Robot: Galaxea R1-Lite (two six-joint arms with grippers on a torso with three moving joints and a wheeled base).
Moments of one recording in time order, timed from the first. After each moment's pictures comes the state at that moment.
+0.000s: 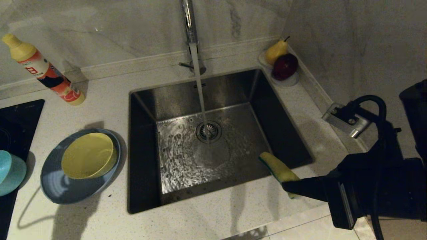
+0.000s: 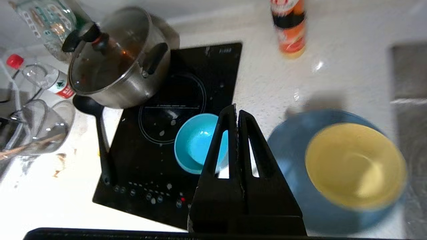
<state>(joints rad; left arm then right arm) 0.00 0.79 -0.87 0.05 0.56 0.16 0.86 1.36 -1.07 0.26 0.04 0.38</state>
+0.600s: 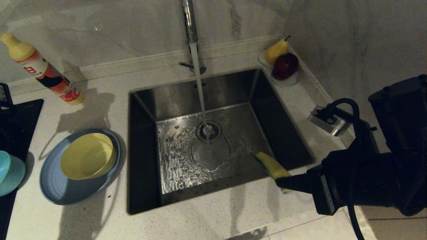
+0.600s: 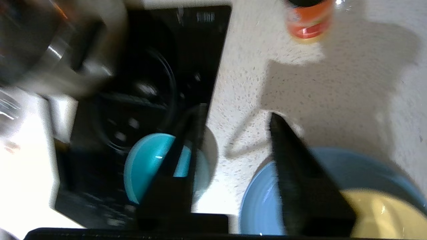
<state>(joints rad) 0.27 1.39 -1.25 0.14 0.33 0.02 0.79 1.43 -1.08 0.24 0.10 0.37</state>
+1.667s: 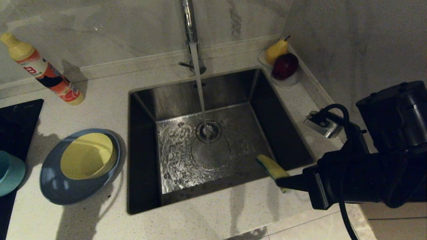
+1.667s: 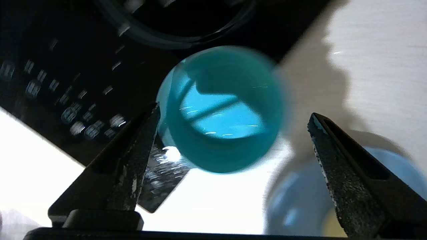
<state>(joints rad) 0.93 1.53 -1.22 0.33 -0.33 -0.28 0.73 1.45 -1.06 0.21 0.14 0.36</state>
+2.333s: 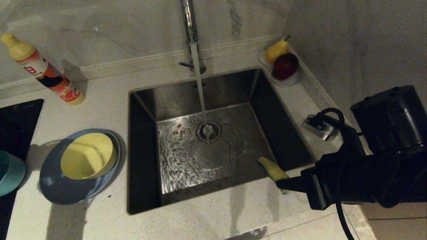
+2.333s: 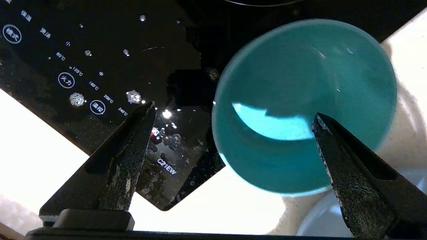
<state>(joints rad) 0.99 1.67 -1.16 0.33 -0.40 -0.32 0.72 1.47 -1.05 0.21 0.15 0.35</state>
